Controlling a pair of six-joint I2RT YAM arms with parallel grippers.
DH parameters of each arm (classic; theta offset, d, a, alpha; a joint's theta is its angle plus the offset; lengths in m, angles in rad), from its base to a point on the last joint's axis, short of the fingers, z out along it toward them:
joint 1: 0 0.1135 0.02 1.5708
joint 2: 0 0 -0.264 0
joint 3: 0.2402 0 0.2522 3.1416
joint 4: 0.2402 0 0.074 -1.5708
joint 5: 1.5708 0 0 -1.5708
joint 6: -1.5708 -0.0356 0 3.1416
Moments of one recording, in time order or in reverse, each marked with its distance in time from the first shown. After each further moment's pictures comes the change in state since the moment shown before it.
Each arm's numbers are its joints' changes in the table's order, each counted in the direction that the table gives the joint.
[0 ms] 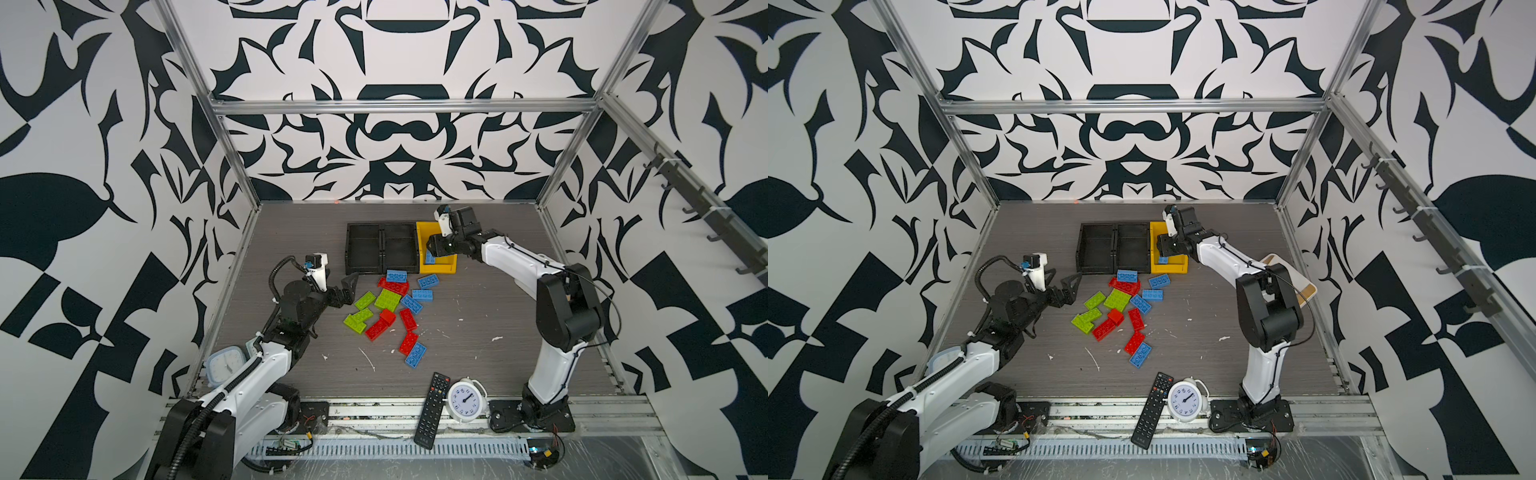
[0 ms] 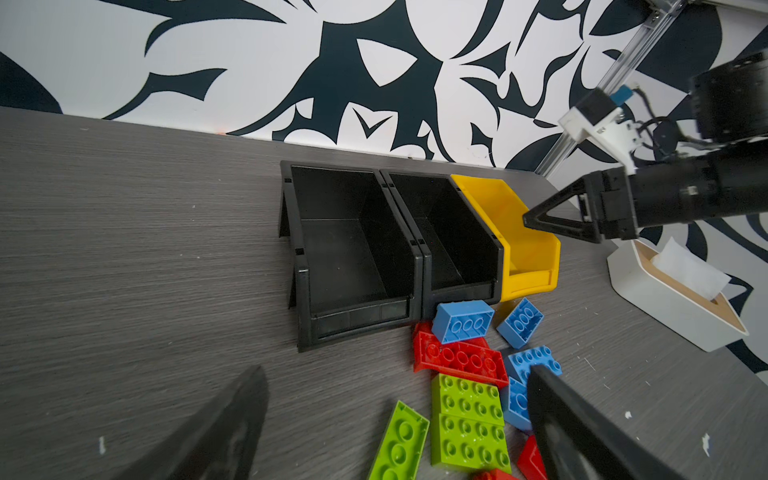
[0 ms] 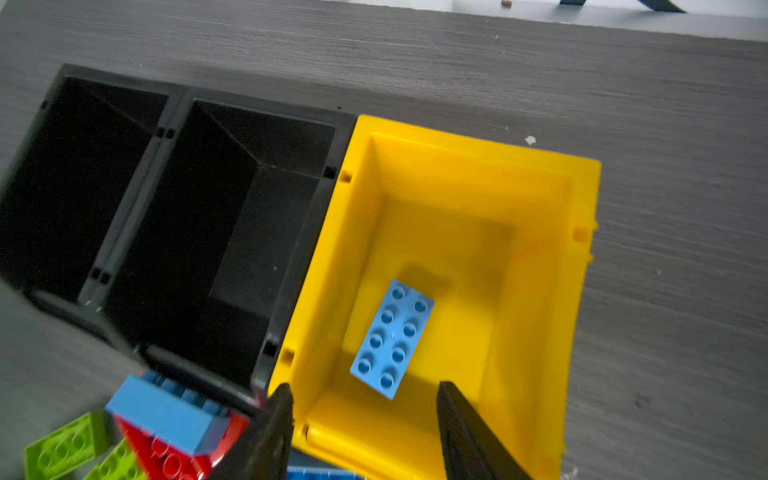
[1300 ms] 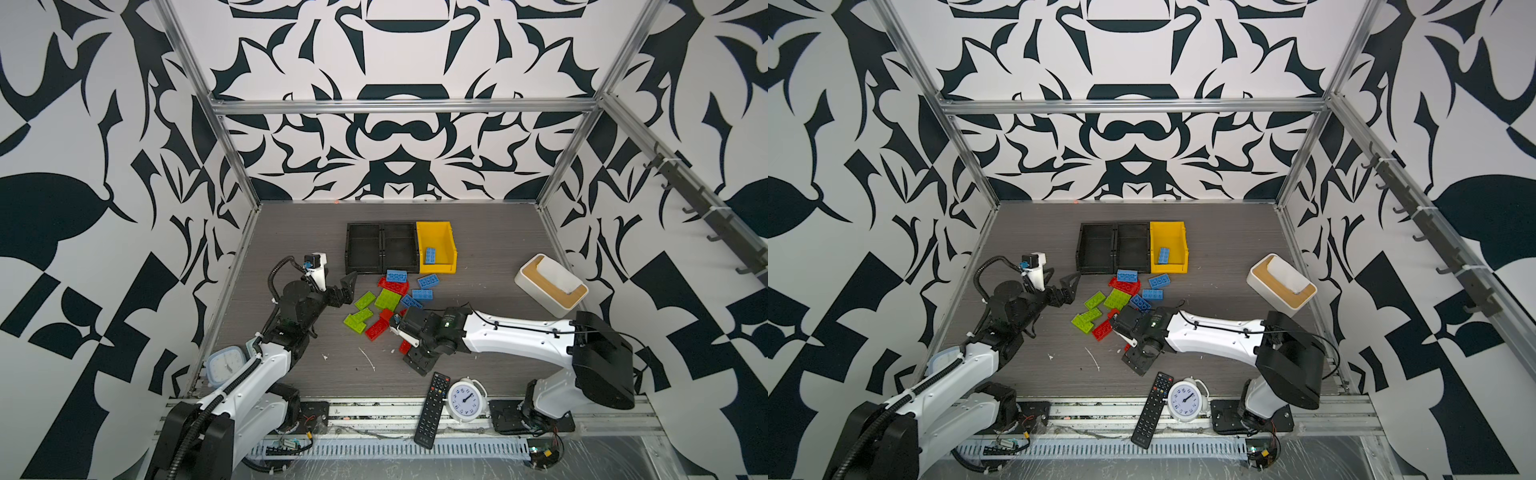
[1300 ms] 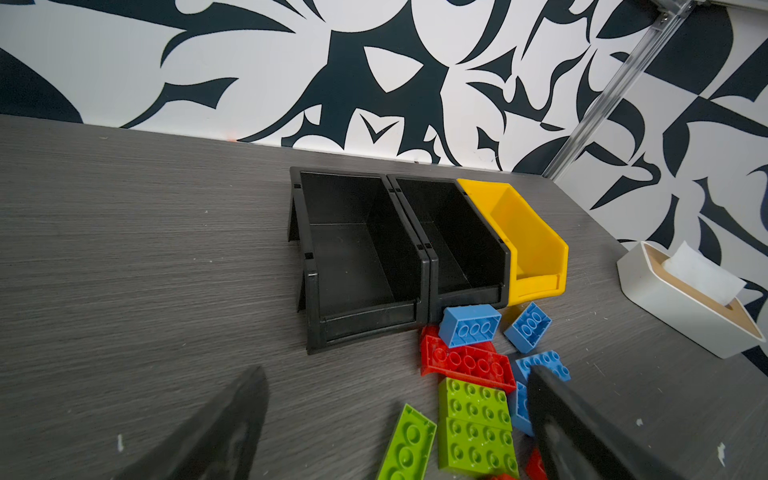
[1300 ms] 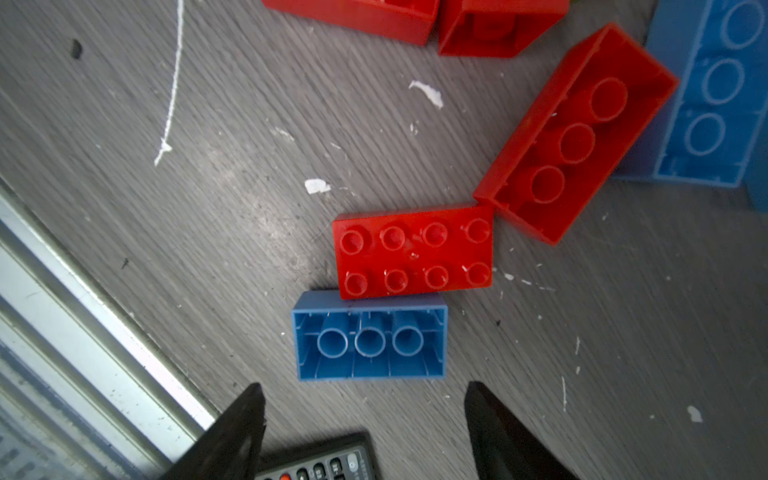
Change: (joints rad) left arm 0.000 0.010 0.000 0.007 -0.023 -0.010; right arm 0.726 0.231 -0.350 0.381 0.143 -0.024
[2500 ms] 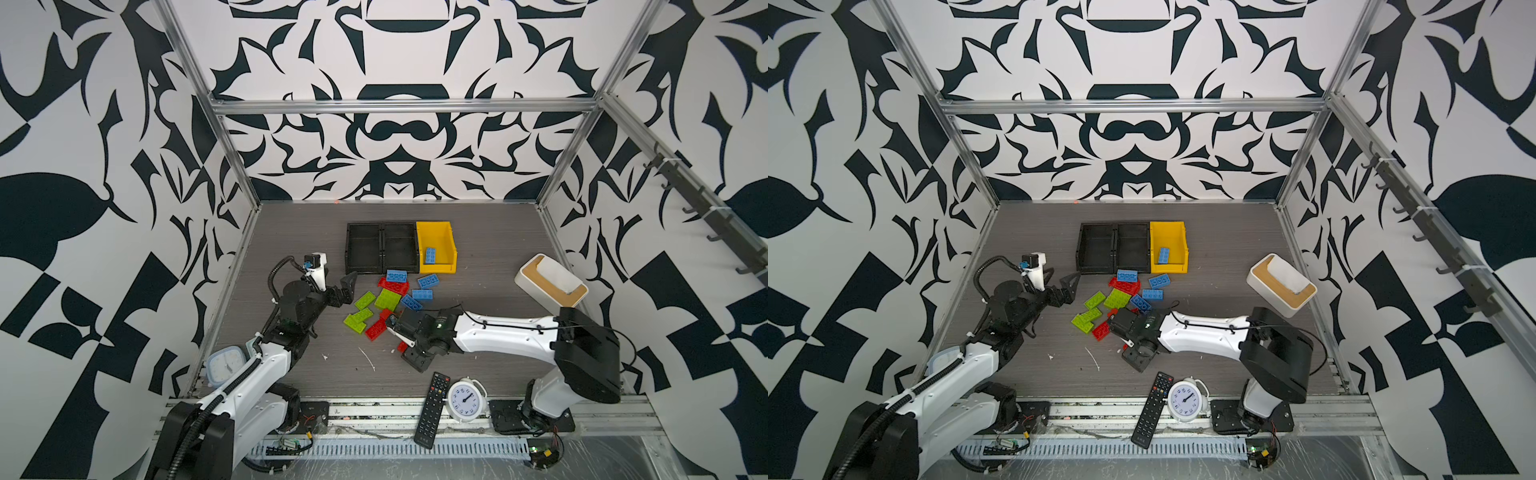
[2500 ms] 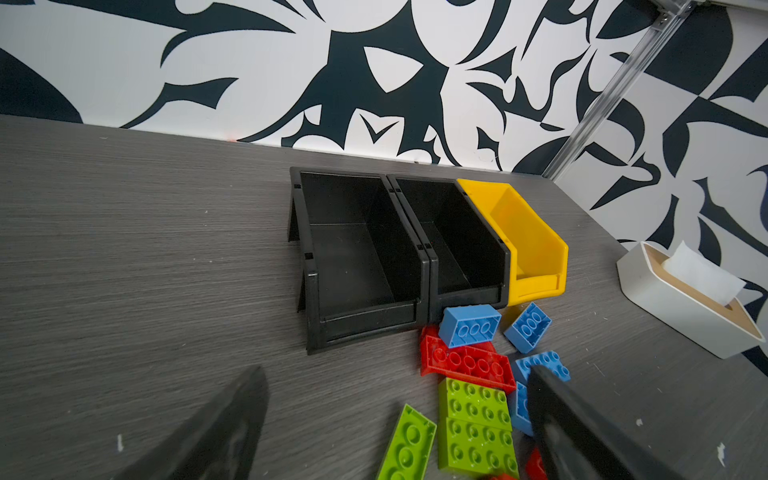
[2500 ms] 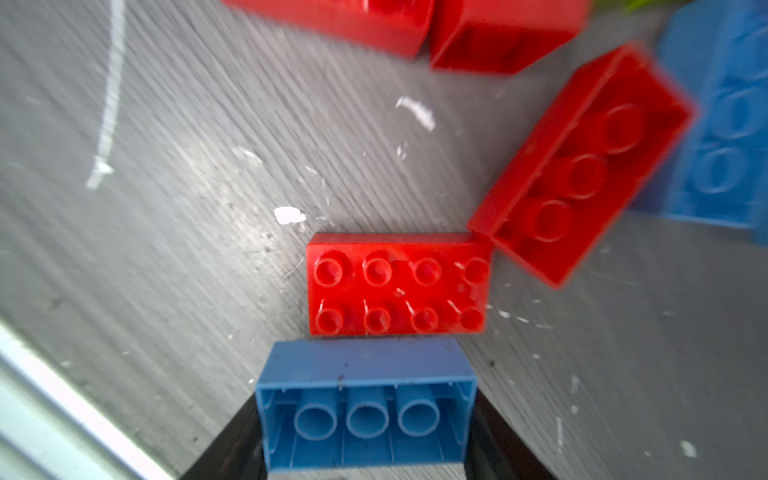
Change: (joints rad) left arm 0.000 0.000 0.000 0.000 0.000 0.001; right arm 0.000 0.000 -0.018 -0.071 0.053 0.013
